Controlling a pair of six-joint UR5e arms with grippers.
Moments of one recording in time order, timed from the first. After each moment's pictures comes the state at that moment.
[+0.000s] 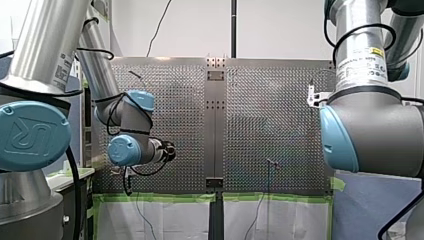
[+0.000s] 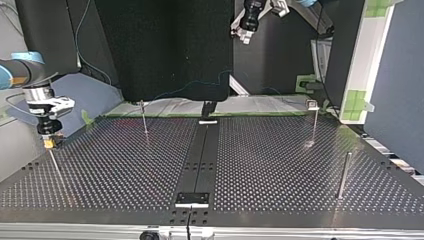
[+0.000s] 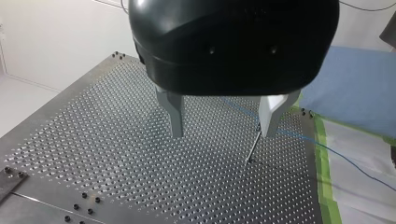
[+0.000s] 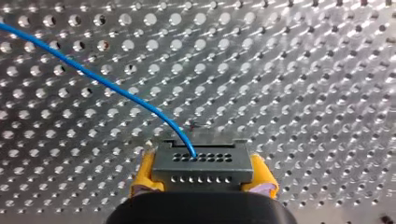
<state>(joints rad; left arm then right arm) -0.68 -1.80 -2.55 -2.09 -1.99 -1.89 1.49 -1.04 1.45 -0.45 1.05 1.62</state>
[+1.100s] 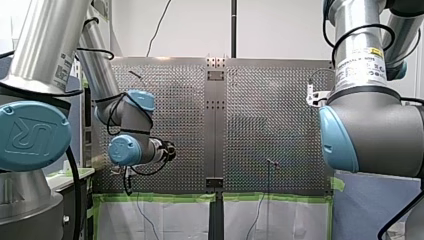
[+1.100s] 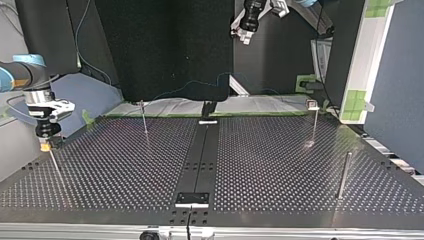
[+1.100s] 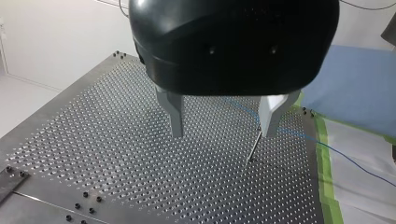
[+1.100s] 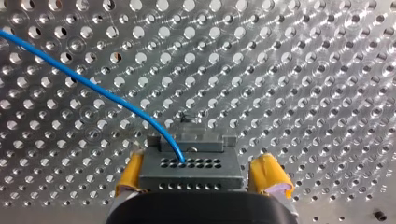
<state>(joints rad) -0.67 -1.80 -2.55 -2.09 -1.99 -1.89 1.50 -1.04 1.43 -0.45 1.10 1.61</state>
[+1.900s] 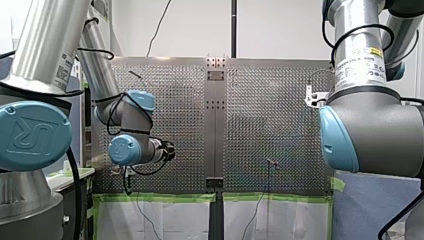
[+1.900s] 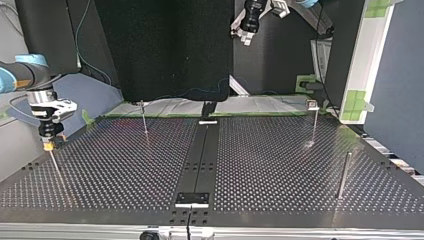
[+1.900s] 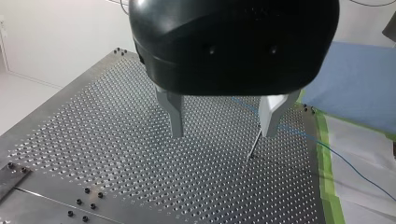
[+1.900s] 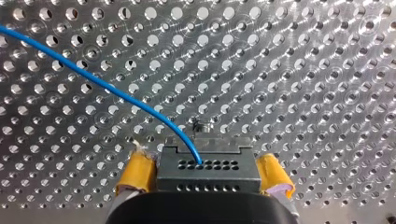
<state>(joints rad) -0.67 -1.80 -2.55 -2.09 -1.99 -1.89 1.51 -1.04 1.43 -0.42 1.11 1.60</state>
